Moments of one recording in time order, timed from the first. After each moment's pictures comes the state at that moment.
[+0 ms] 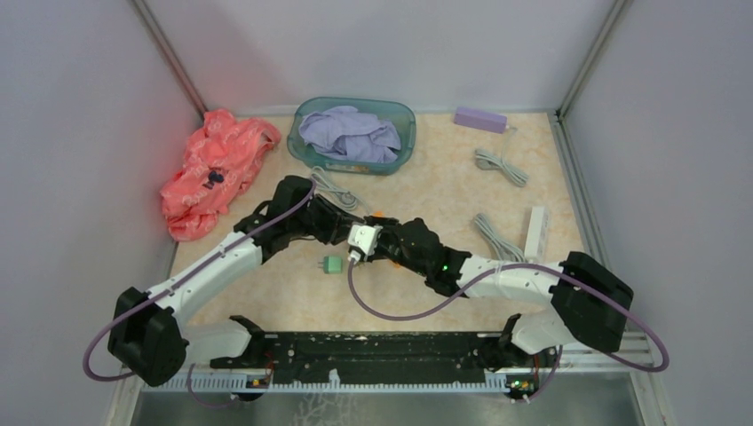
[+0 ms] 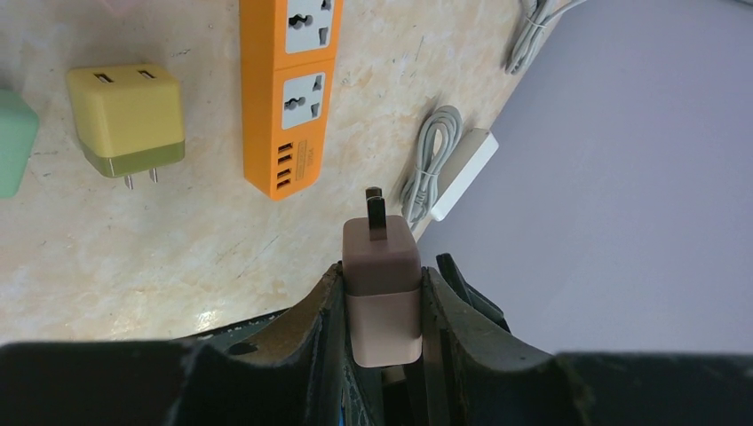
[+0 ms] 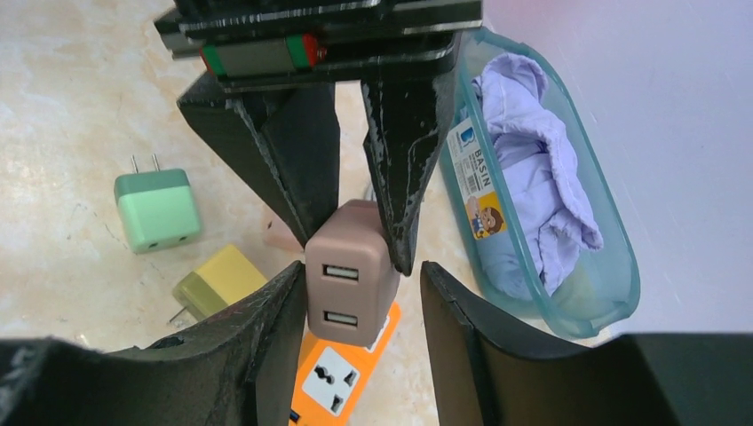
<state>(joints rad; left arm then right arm) -0.57 1.20 0.83 -0.31 0.21 -1.49 1.04 1.34 0.66 0.48 0.06 -0.64</state>
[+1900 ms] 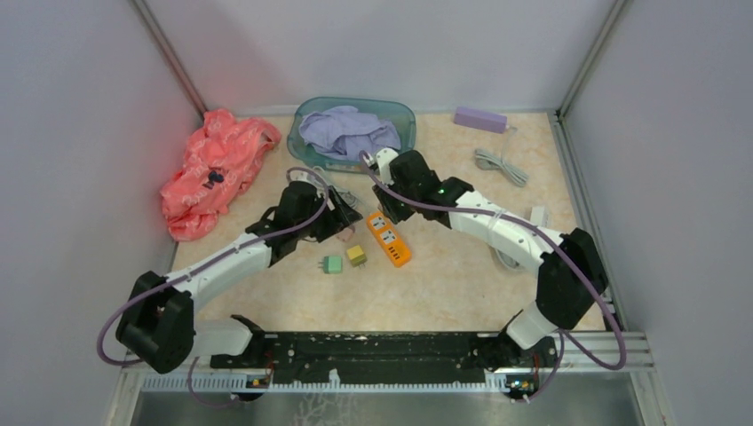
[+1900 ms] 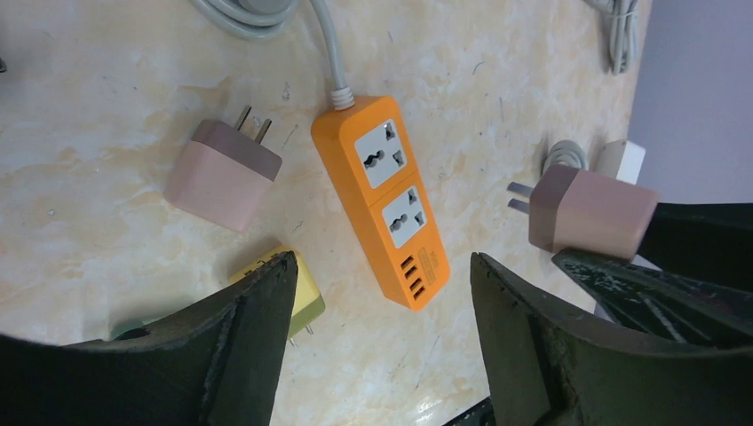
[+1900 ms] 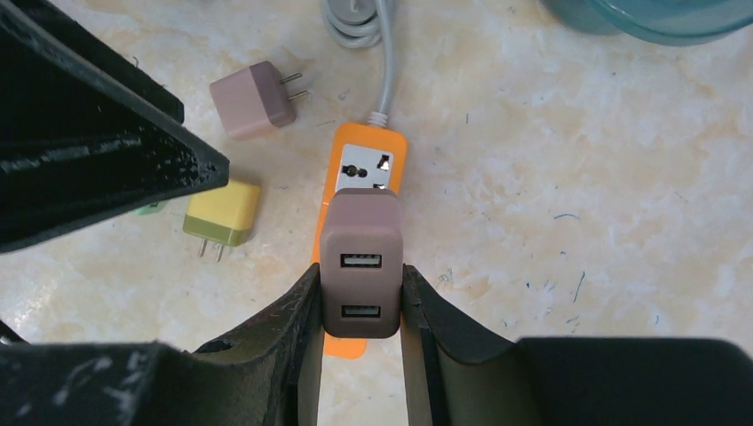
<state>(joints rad) -0.56 1.25 0.72 -0.07 0.03 -0.94 0.76 1.52 1.22 -0.45 0.00 -0.04</state>
